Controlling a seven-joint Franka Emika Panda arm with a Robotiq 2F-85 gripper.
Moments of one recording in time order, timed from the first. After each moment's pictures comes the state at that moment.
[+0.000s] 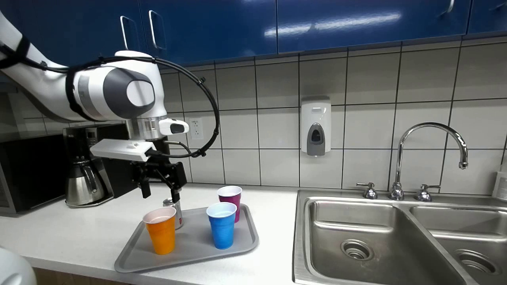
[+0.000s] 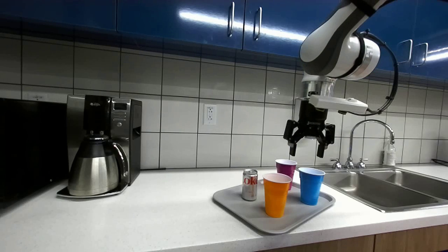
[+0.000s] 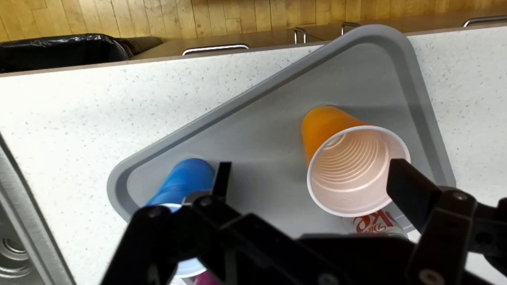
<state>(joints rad) 0.04 -0.43 0.09 -2.69 0.08 2.35 0.12</state>
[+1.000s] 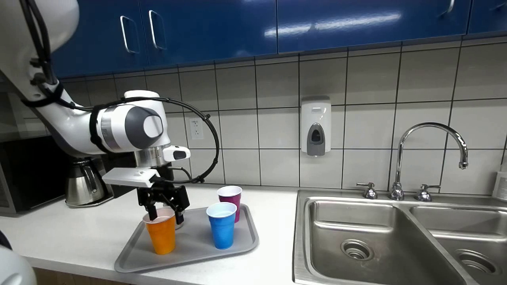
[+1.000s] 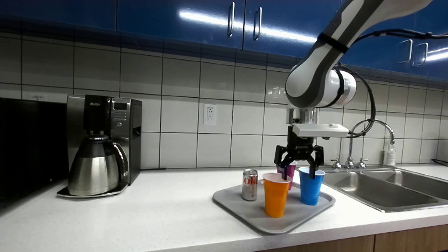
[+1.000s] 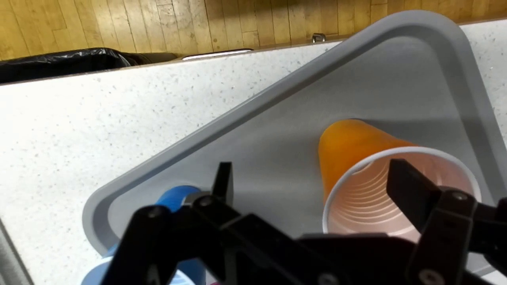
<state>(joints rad) 0.04 -0.16 0.13 -2.64 -0.03 2.49 0.27</state>
